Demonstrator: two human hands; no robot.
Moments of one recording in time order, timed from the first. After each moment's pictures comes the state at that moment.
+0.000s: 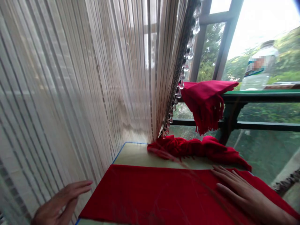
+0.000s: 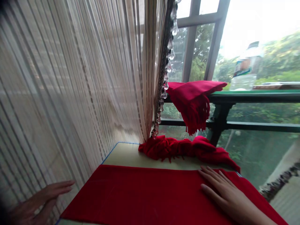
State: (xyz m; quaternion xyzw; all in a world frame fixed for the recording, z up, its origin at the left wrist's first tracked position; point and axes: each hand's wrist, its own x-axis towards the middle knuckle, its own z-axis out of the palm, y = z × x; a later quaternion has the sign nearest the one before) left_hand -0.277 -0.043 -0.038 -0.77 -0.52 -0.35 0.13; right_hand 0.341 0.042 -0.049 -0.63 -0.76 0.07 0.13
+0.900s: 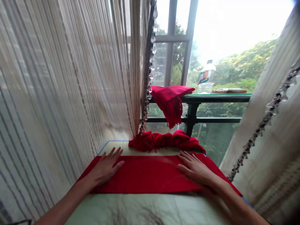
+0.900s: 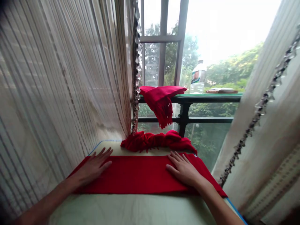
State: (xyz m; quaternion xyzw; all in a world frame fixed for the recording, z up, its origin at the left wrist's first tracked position) left_hand -0.131 0.058 -0.017 -0.82 -0.58 -0.05 -0.02; right_hand 0.336 0.036 -0.040 -0.60 -0.79 0.05 0.11
